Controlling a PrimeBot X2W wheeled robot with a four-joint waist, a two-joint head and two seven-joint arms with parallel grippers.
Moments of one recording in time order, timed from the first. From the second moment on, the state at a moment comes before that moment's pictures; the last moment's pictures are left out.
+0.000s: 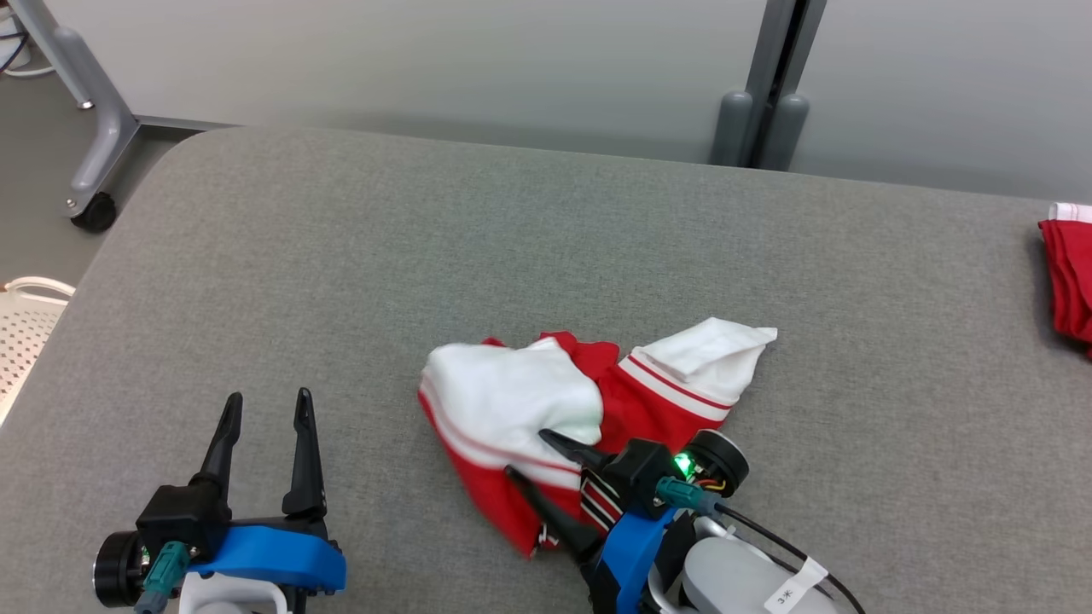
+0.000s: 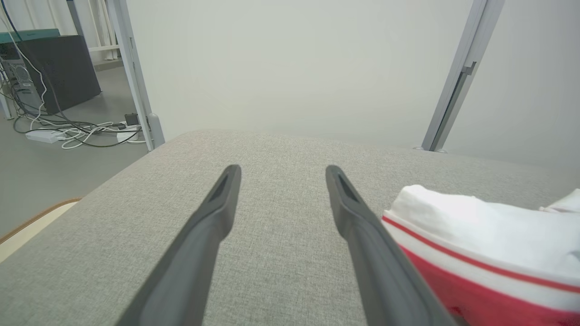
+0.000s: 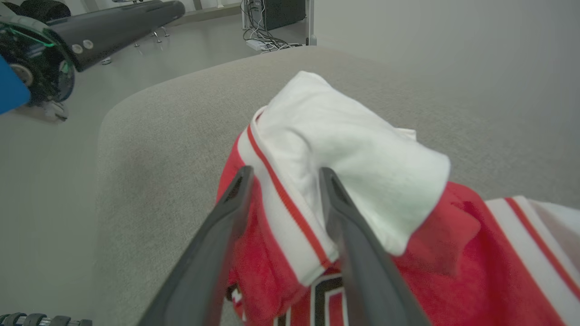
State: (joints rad) left arm -0.09 0.05 0.03 0.30 -0.12 -0.12 -0.26; right arm -0.54 -0.05 0.86 0.72 0.36 0.13 -0.26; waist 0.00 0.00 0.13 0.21
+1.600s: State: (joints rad) left arm -0.12 0.05 0.01 0.30 -0.13 -0.12 -0.26; right arm -0.76 -0.05 0.61 1.17 0.13 0.13 -0.11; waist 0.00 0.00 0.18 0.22
